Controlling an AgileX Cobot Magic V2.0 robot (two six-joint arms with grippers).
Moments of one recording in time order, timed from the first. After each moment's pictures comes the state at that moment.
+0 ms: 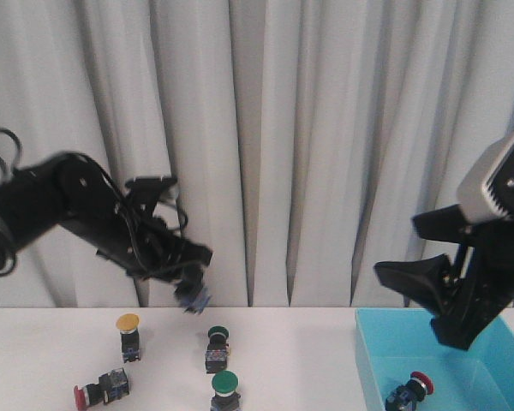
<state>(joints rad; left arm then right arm) -0.28 2.02 -1.98 -0.36 1.02 0.22 0.08 1.20 -1.15 0.87 0.70 -1.31</state>
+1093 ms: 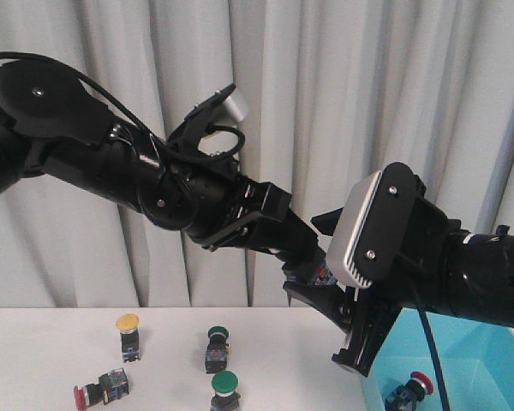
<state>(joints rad) -0.47 1.78 -1.99 -0.74 1.17 0.33 0.38 1.31 -1.15 0.89 0.44 -1.62</state>
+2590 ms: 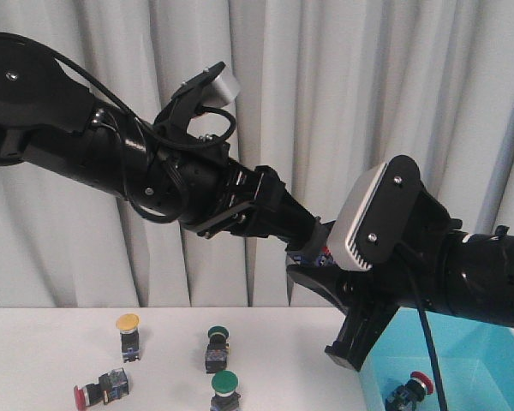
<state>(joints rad) -0.48 1.74 -1.99 -0.68 1.14 0.34 0.38 1.31 -1.15 0.92 0.44 -1.54</state>
